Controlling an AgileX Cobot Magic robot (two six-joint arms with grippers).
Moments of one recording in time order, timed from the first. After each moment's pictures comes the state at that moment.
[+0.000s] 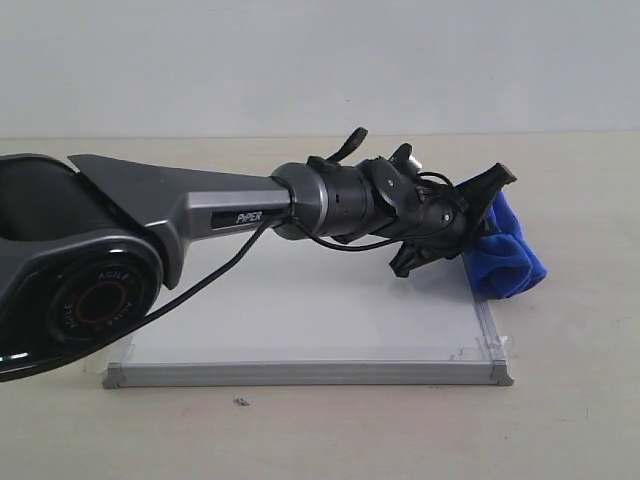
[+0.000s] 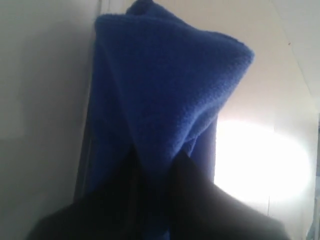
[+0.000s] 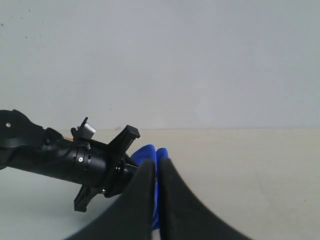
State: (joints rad) left arm -0.77 2.55 -1.97 -0.93 0.22 -0.29; right arm 0.01 0.01 0.00 0.27 0.06 -0.18
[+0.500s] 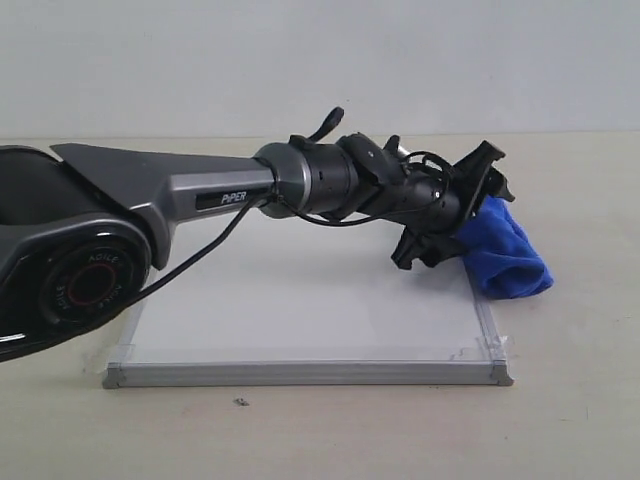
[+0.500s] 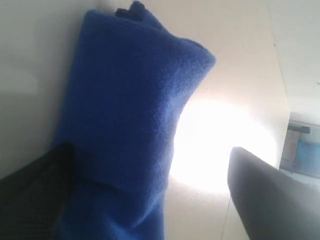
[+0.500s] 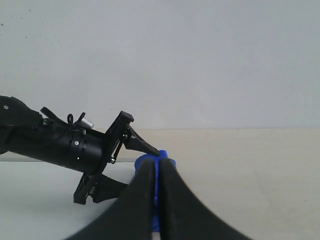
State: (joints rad) left arm -0.72 2.54 -2.02 -1.06 0.35 -0.28; right arm 0.01 0.01 0.00 0.27 0.06 -0.18
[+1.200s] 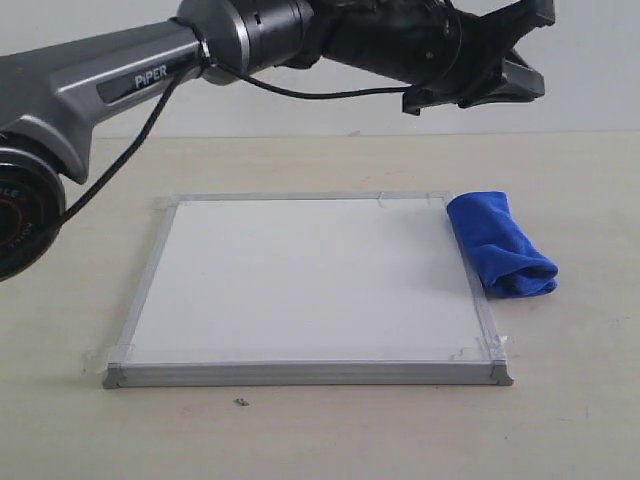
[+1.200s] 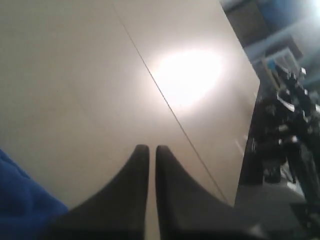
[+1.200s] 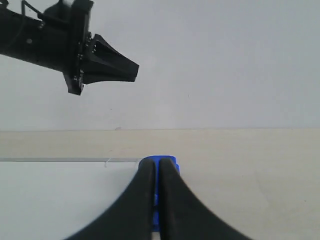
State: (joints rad) left arm -0.64 2.39 -2.27 -1.06 0.78 0.32; right arm 0.01 0.01 0.00 0.27 0.06 -0.18
